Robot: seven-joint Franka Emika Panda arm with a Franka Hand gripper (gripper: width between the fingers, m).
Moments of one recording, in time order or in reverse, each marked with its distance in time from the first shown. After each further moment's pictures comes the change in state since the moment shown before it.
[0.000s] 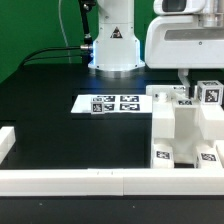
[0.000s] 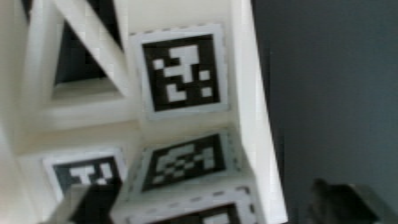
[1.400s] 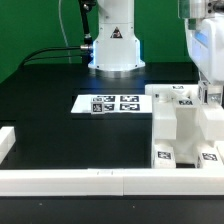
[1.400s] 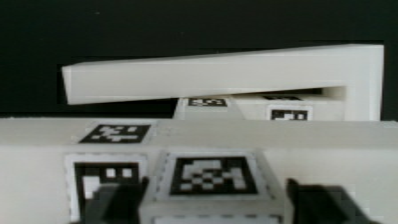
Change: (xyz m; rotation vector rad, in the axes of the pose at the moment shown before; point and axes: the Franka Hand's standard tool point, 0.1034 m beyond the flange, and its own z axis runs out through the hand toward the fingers) arm -0.002 0.005 0.004 0.027 -0.051 1.317
